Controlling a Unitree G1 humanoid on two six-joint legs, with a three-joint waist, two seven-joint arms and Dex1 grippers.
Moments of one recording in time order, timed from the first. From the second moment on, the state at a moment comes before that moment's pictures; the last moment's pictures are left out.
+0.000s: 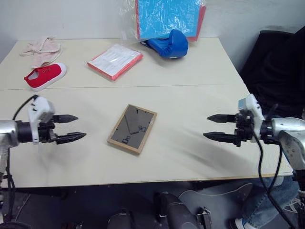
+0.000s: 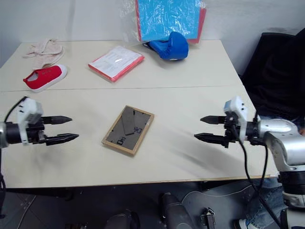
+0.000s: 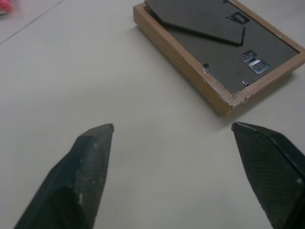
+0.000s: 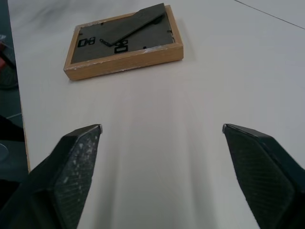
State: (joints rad) left arm -0.36 1.01 0.17 0.23 -0.36 0.35 -1.21; right arm -0.46 -0.86 -0.04 -0.03 0.52 0.57 1.20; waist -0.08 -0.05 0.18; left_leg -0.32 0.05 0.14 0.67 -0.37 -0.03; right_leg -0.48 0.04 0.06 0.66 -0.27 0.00
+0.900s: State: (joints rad) left arm -0.48 0.82 -0.02 0.14 -0.43 0.97 -1.20; right arm -0.70 -0.55 0.34 0.23 0.05 0.21 1.15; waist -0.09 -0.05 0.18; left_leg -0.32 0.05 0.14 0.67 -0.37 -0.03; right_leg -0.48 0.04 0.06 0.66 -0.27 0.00
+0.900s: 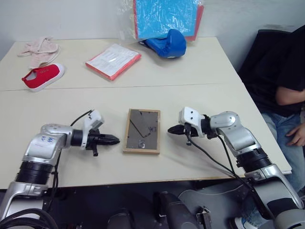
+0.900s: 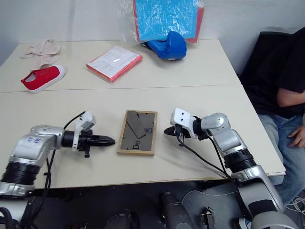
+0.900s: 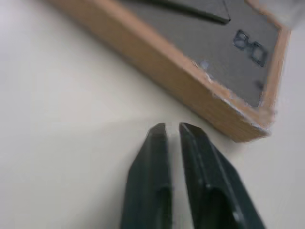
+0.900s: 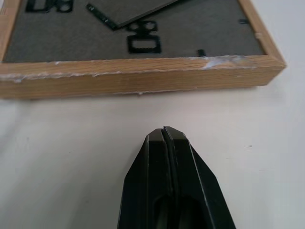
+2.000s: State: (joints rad) left arm -0.66 0.51 0.09 0.24 -0.66 1.47 -0.90; right arm -0.63 -0.55 0.37 0.10 -0.06 0.17 1.15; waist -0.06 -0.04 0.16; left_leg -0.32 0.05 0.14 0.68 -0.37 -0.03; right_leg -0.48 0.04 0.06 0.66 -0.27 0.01
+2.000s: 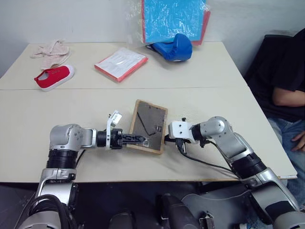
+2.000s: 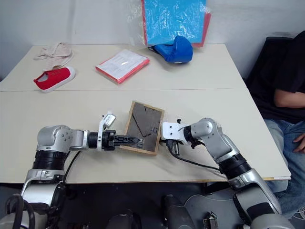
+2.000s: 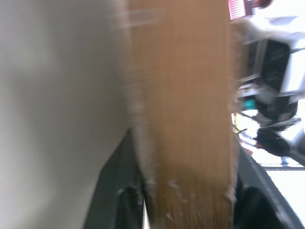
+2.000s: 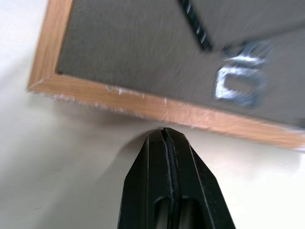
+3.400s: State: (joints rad) left arm -0.62 0.57 0.14 0.02 -0.79 1.41 -0.83; right arm -0.54 -0.82 0.17 -0.02 -0.01 -0.14 0.94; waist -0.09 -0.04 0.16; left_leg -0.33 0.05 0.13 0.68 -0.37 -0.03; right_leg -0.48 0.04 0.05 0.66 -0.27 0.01
